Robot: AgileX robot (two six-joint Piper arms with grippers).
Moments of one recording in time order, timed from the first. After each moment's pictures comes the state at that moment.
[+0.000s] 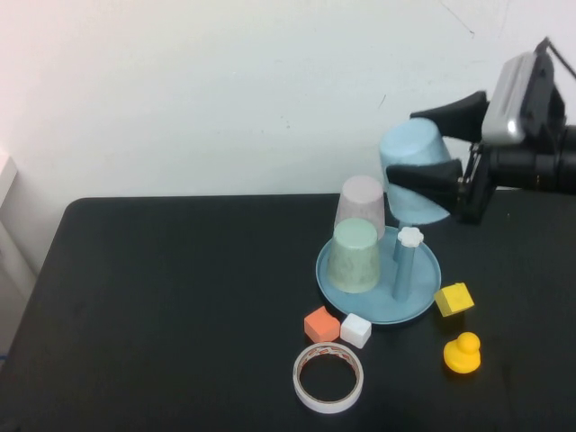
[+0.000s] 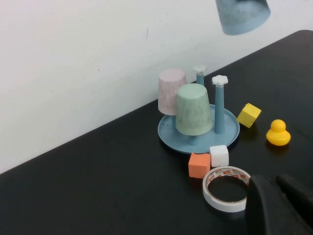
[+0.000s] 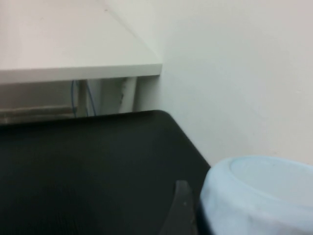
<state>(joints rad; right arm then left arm) 0.11 1.79 -1.13 1.71 0.94 -2.31 -0.95 0.01 -0.32 0.50 0.67 -0.44</state>
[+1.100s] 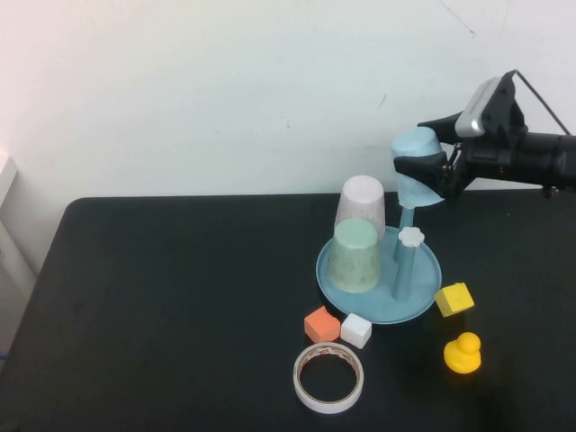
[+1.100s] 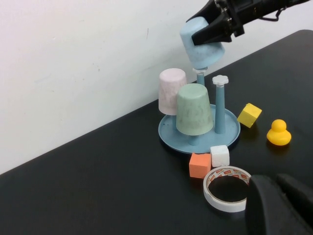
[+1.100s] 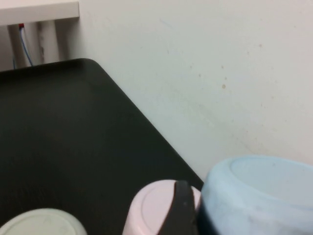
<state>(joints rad) 0.03 2.33 -1.63 1.71 0.90 -2.26 -0.95 0.01 -0.32 0.50 0.67 -0.44</state>
